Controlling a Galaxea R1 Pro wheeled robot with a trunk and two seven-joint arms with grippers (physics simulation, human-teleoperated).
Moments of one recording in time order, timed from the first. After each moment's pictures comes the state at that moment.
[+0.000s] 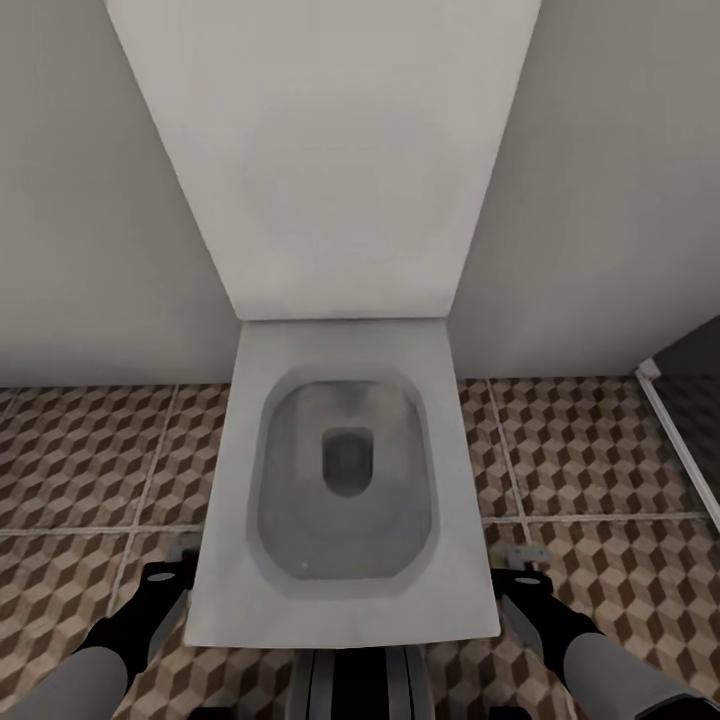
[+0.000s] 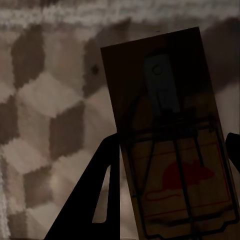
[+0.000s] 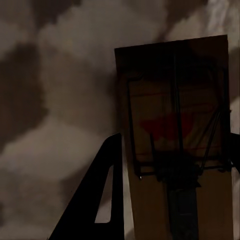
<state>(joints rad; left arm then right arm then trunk) -0.62 0.15 -0.02 -0.45 0.05 0.18 0.24 -0.69 -0.10 0.32 -0.29 -0.33 0.14 -0.30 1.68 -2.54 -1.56</state>
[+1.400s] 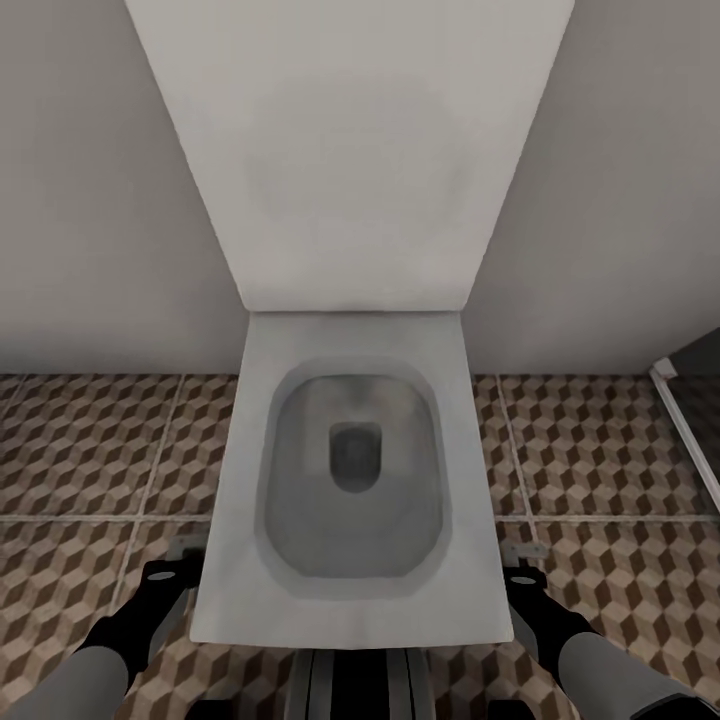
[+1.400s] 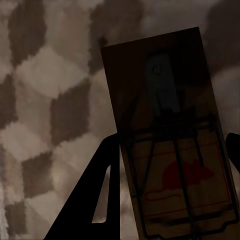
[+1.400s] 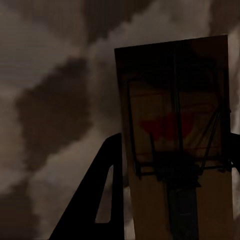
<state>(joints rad) -0.62 0.15 -0.02 -0.46 0.05 0.18 0.24 -0.69 -0.08 0.33 -0.29 -0.33 0.10 -0.30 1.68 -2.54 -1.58</state>
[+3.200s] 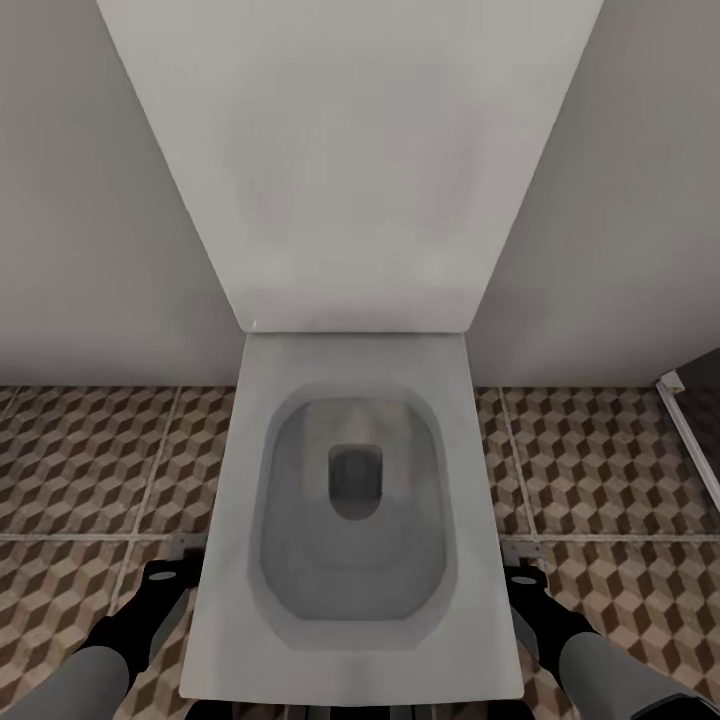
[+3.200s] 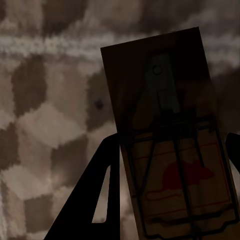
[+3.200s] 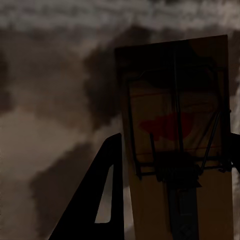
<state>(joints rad) -0.62 0.14 -0.02 -0.46 0.05 0.18 0.24 -0.69 -0.09 0.33 -0.29 -0.33 0.09 -0.30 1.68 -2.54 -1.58</state>
